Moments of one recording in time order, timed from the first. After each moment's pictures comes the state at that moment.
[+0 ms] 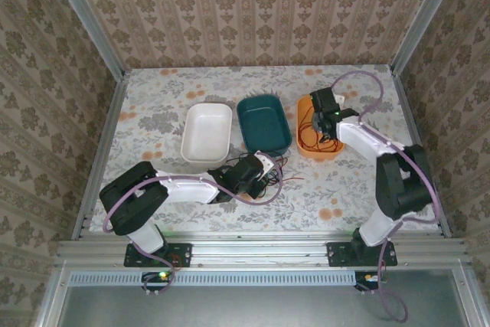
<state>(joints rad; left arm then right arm) -1.05 1.64 0.73 0.09 -0.13 -0.11 0.26 1.62 1.13 -0.47 0.38 0.50</state>
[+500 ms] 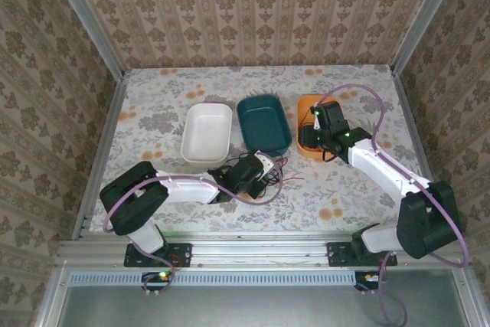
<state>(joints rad) -1.05 1.64 0.74 0.09 -0.13 -0.11 0.33 1.36 0.94 -0.44 0.03 0.33</state>
